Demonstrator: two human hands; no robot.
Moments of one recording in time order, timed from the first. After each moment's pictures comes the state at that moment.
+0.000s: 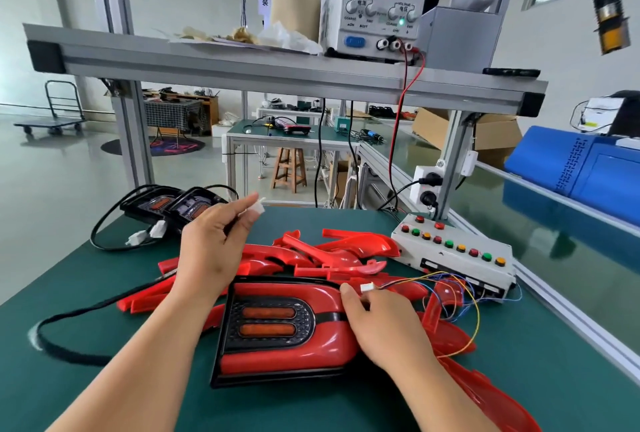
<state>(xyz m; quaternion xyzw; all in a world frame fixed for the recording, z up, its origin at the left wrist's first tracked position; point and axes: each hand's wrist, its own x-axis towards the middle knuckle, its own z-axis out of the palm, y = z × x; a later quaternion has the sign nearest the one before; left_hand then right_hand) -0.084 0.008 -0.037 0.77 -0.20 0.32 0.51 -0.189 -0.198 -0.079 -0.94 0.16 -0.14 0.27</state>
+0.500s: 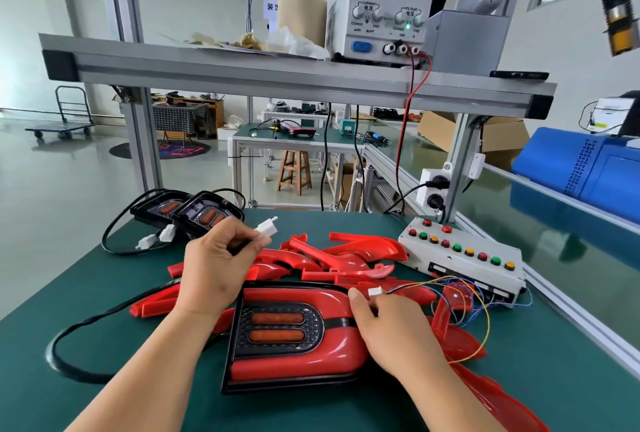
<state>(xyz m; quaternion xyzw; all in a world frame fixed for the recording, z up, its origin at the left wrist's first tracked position) -0.081 0.018 -0.057 0.76 -0.21 0.31 0.53 -0.191 -0.195 -0.073 -0.95 0.16 -0.13 0.23</state>
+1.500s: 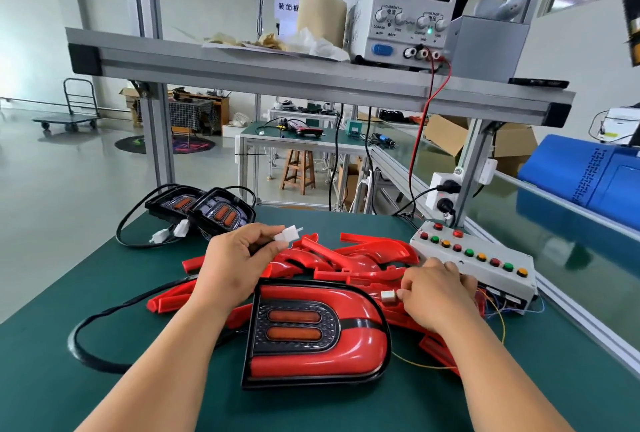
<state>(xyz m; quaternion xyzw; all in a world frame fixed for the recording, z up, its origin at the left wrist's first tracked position) -0.081 0.023 -0.052 0.79 -0.21 0.21 0.53 -0.158 -0.243 -0.051 -0.98 0.20 -0.06 -0.01</state>
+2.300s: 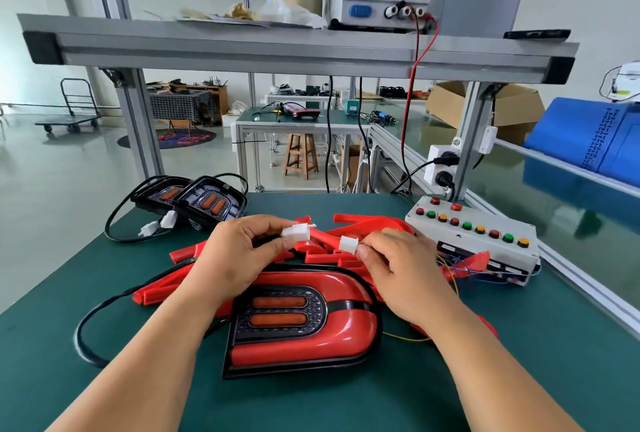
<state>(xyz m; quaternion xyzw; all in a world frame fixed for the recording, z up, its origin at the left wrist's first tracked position) -0.088 0.009 -0.046 0.81 -0.32 0.15 0.47 -0.171 -0.218 -0.053 -0.94 -0.03 -0.27 0.18</state>
